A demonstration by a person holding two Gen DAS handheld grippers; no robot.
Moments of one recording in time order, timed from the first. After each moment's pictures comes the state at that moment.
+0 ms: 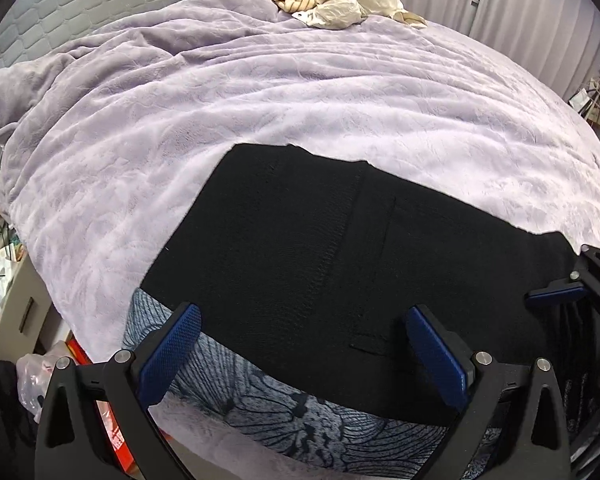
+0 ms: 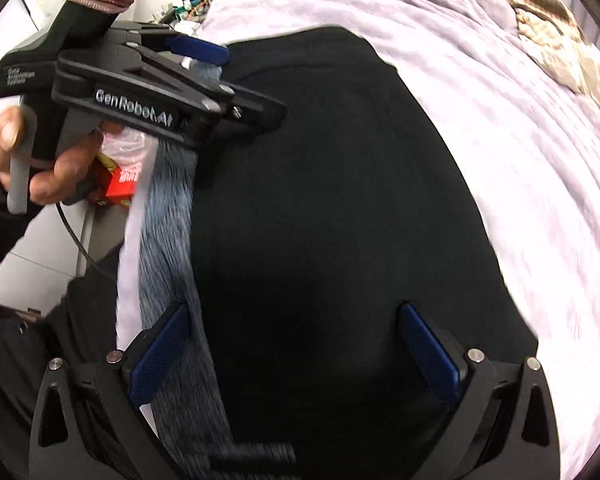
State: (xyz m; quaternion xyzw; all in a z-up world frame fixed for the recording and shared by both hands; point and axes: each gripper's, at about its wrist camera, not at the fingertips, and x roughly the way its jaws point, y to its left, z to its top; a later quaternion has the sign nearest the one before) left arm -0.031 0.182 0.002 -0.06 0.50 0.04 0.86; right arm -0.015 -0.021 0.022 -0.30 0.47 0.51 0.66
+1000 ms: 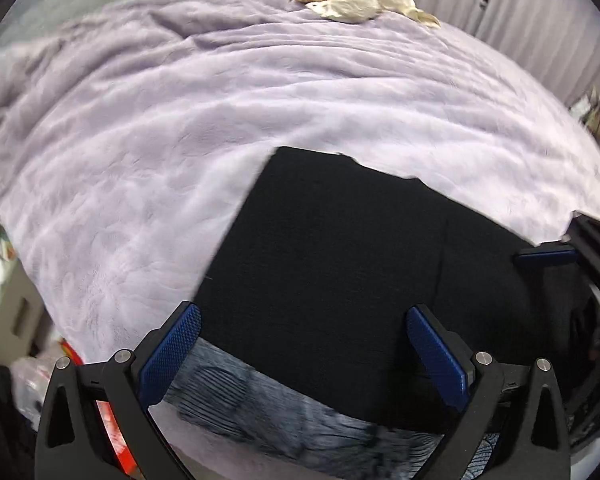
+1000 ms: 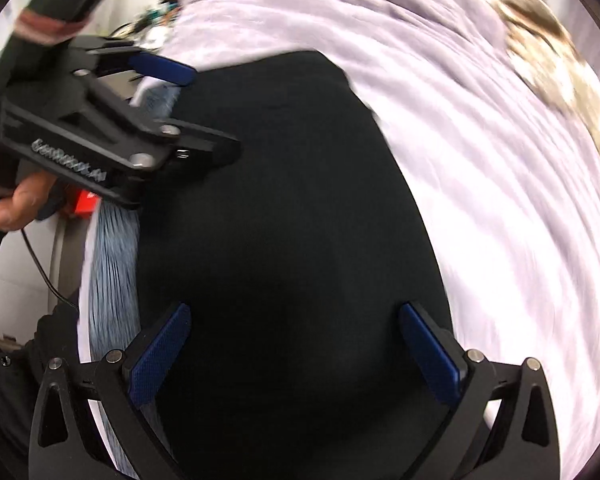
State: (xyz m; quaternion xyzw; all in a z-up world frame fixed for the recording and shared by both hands) left arm -0.011 0.243 -0.007 -0.10 0.52 0.02 0.85; right arm 0.001 0.005 0.041 -0.33 0.44 0.48 0.68
